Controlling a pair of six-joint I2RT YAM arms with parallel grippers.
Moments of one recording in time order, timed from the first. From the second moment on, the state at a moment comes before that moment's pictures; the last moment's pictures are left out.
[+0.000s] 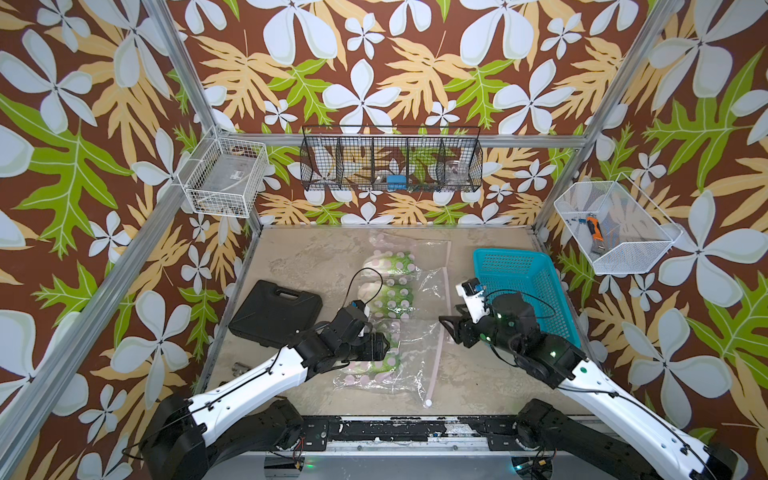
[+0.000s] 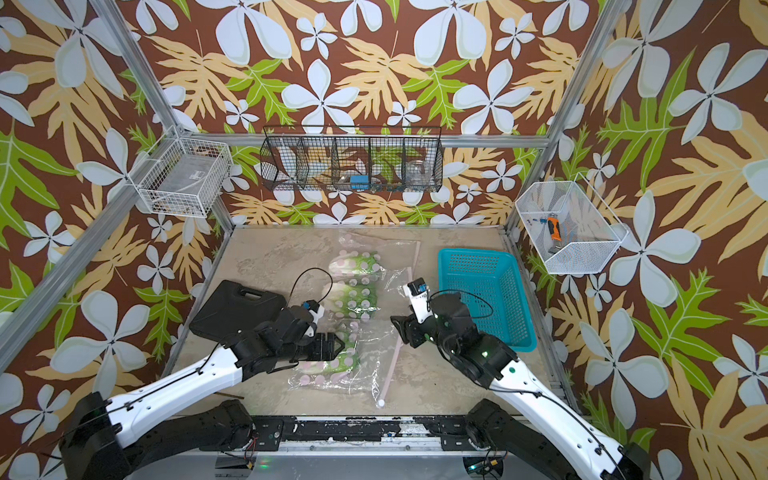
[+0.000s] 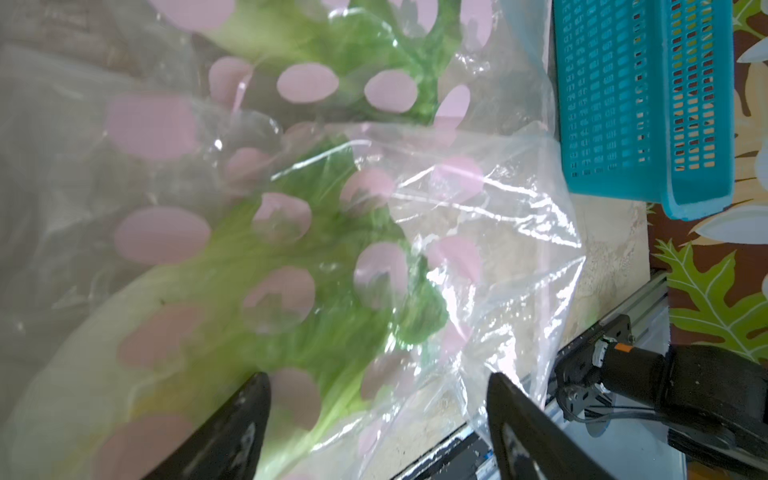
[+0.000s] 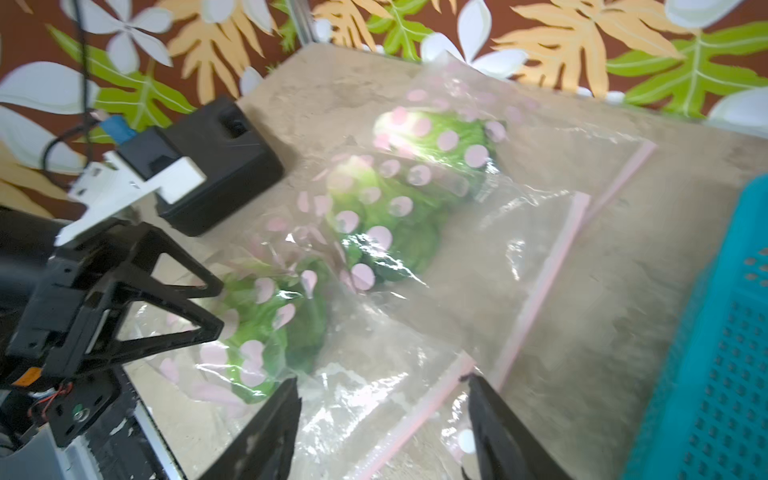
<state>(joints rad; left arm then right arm) -0.78 1.00 0.64 -0.52 0.11 -0.80 0.68 0.79 0.69 -0.36 -0.07 0.16</state>
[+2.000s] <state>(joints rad) -0.41 1.10 0.77 -0.51 -0.05 -0.46 0.86 0.91 0.49 0.26 0.07 -0.59</state>
